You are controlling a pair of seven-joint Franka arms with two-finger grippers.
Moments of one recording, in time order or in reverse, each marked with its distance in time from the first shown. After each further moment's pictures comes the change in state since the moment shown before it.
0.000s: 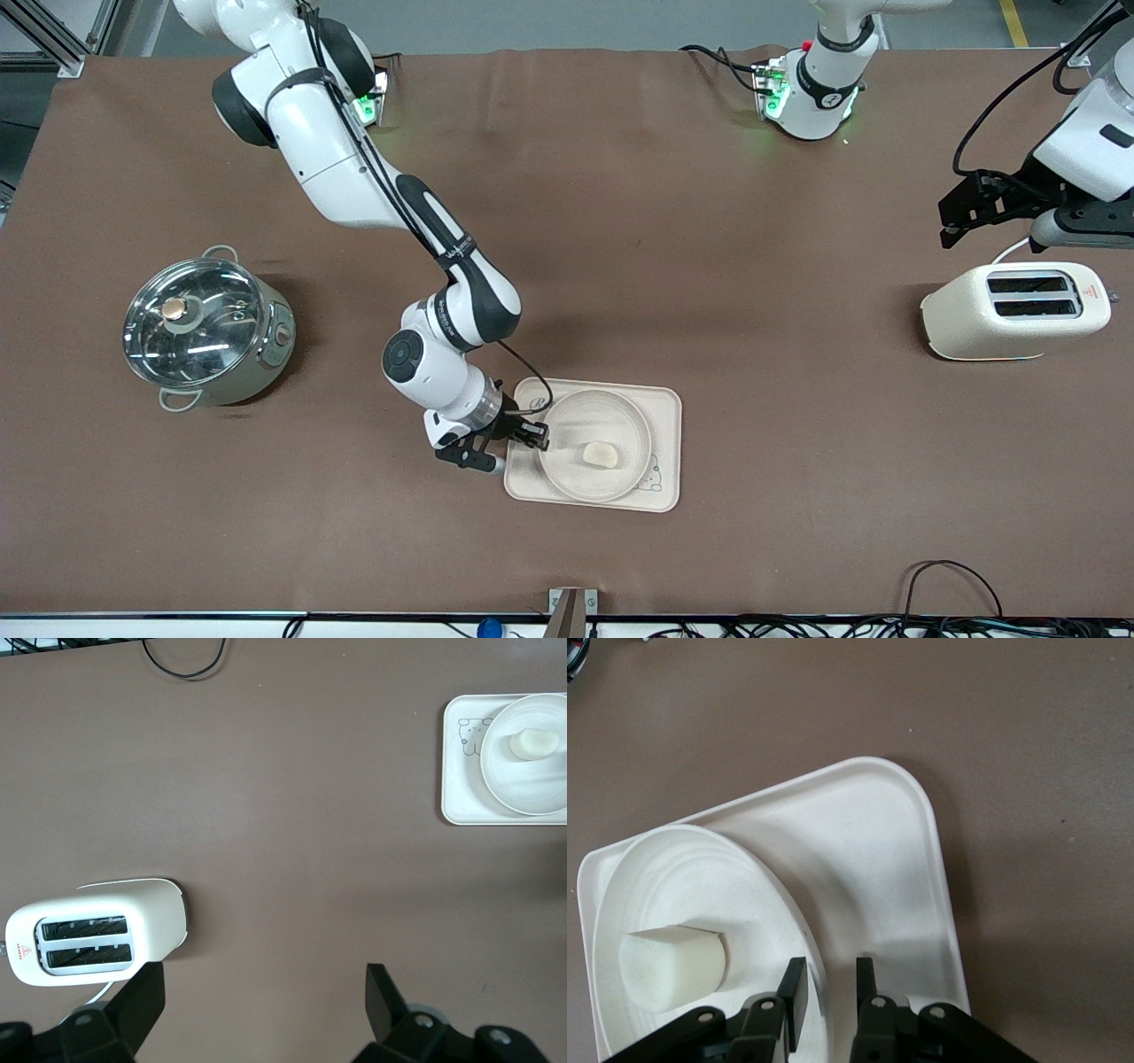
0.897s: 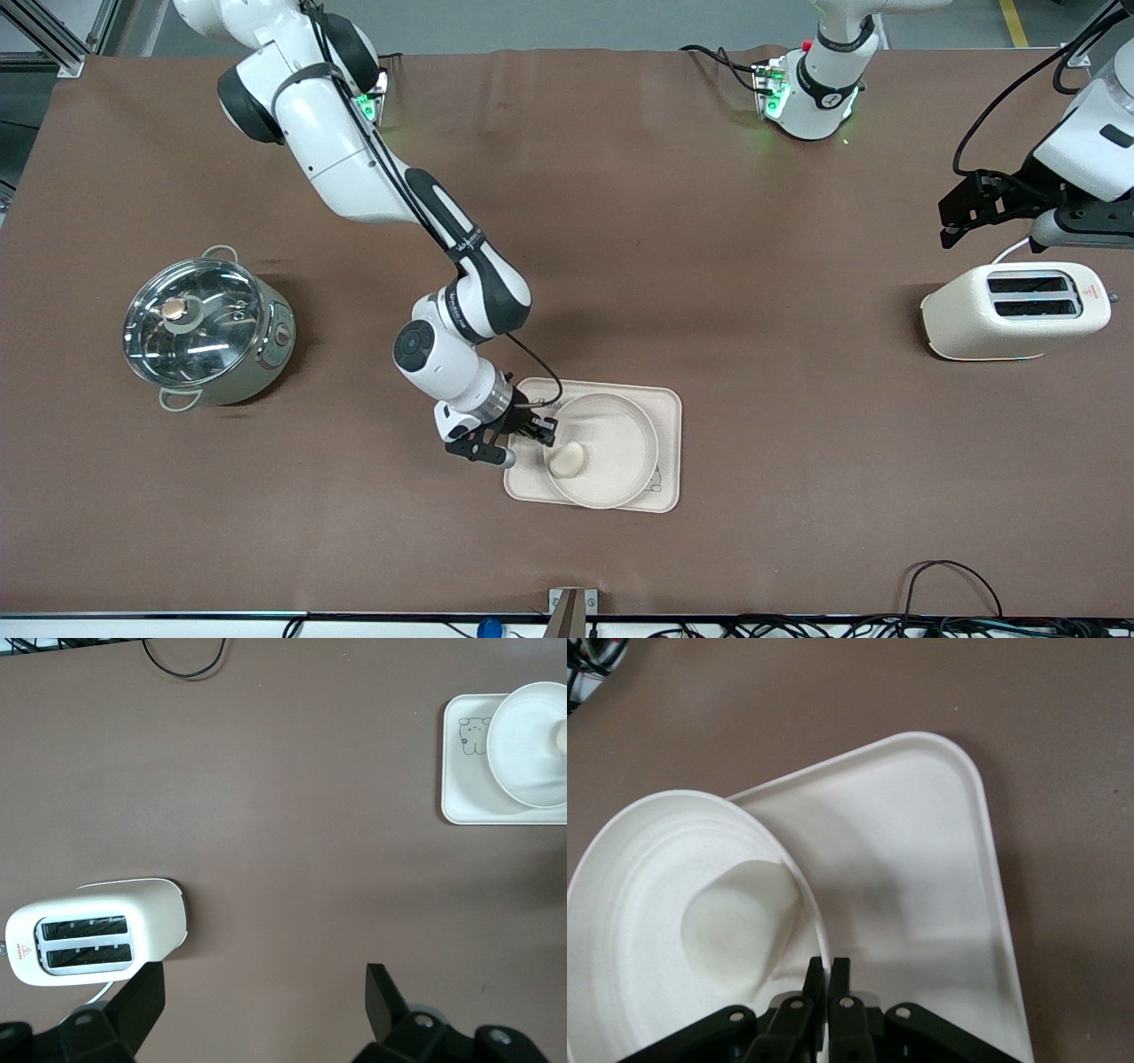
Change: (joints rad) left arm 0.000 0.000 0.000 0.000 0.000 0.000 0.000; right arm 0.030 -0.060 0.002 -0.061 0.013 0.039 0.006
